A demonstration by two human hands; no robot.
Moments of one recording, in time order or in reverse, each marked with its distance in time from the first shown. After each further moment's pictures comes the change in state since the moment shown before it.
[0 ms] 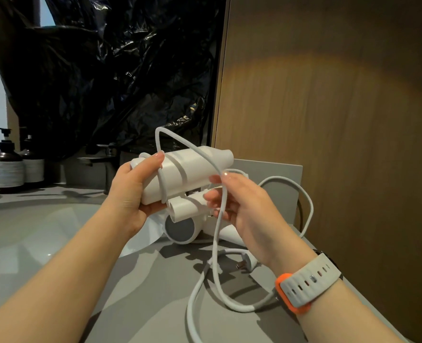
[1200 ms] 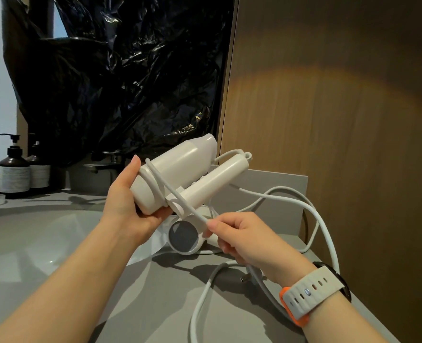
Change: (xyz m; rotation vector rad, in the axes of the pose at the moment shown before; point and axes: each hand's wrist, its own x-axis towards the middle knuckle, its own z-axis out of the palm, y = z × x) left_hand -0.005 0.005 -0.004 -0.406 0.052 -0.187; right_hand 0.001 0.011 -0.007 -0.527 -0.145 0.116
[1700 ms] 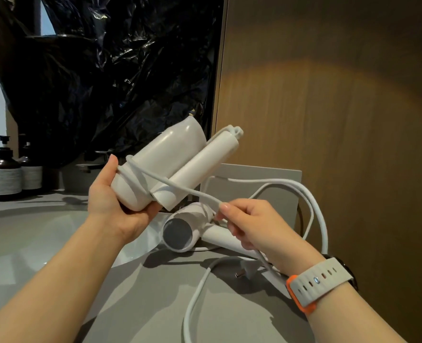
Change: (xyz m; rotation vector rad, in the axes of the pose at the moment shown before) left_hand -0.001 0.004 -0.002 -0.126 -0.026 -0.039; right_hand 0.000 0.006 -0.019 0.088 0.121 -0.004
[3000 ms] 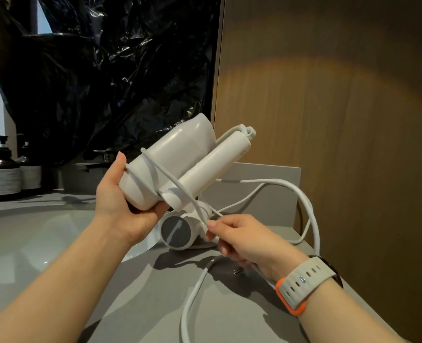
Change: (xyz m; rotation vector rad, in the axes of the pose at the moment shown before) left_hand -0.009 -0.011 0.008 0.042 -0.039 -0.009; right_hand -0.001 0.014 0.012 -0.014 -0.116 0.159
